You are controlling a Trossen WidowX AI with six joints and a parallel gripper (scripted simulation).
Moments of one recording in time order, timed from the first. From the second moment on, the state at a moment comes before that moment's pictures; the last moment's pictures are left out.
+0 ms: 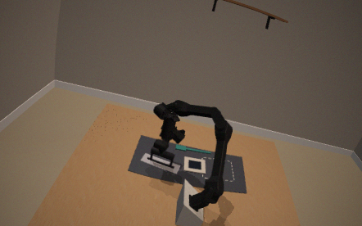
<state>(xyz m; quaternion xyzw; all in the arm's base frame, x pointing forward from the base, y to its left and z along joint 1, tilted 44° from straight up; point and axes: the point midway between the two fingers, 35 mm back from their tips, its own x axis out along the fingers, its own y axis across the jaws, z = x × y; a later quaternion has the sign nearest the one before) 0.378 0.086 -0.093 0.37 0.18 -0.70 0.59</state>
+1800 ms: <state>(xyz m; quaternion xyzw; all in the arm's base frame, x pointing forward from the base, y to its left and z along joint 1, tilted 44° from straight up) 0.376 0.071 -0.110 0.29 0.28 -0.66 0.63</state>
